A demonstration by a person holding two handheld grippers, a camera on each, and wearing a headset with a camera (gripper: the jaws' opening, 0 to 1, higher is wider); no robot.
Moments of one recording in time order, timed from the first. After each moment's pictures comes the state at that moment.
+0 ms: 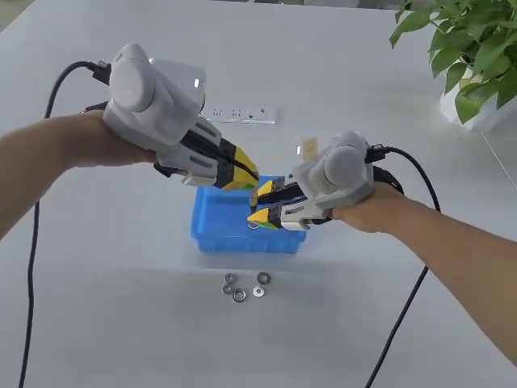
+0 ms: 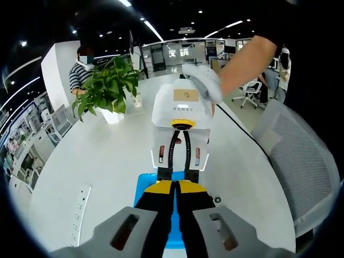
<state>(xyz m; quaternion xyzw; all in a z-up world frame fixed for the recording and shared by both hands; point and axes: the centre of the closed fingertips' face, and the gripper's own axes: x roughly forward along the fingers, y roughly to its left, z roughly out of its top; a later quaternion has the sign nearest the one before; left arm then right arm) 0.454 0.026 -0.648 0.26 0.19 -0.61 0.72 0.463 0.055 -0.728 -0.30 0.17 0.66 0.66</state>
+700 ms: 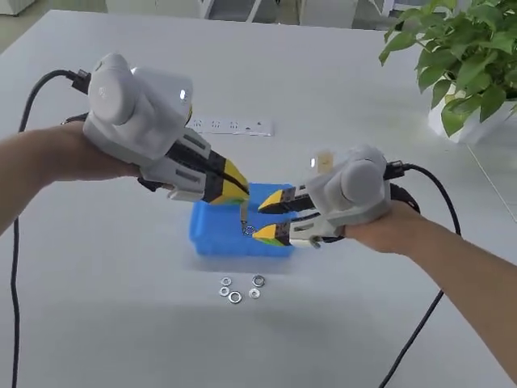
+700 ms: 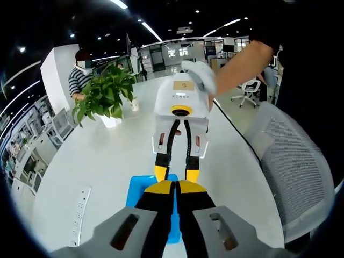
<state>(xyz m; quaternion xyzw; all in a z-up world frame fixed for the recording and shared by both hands) 0.416 0.029 -0.632 0.26 0.18 -0.61 0.72 0.433 0.030 -0.706 -0.29 0.18 0.65 0.68</state>
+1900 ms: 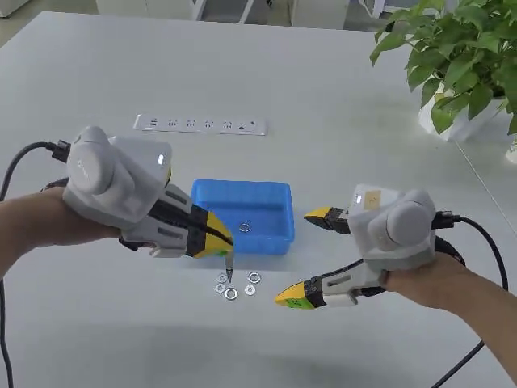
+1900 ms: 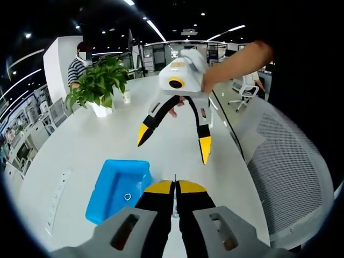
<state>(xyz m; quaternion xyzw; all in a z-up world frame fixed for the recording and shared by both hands) 0.368 0.031 -0.677 0.23 0.20 -0.62 0.72 0.402 -0.021 -0.726 -0.21 0.23 0.59 0.74</state>
